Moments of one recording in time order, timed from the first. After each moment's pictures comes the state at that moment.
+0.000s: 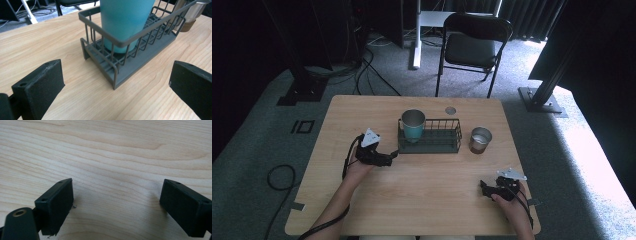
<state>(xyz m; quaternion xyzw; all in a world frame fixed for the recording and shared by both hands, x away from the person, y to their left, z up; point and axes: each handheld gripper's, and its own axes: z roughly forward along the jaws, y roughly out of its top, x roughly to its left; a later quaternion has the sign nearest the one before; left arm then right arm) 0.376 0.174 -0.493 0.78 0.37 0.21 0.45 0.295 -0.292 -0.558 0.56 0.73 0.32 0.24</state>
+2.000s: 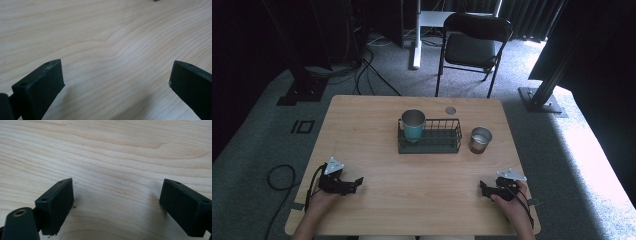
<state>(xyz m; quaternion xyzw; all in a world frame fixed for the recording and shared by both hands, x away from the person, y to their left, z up) 0.307 0.280 -0.552 0.79 0.46 0.19 0.37 0.293 -0.291 -0.558 0.56 0.73 0.32 0.24</state>
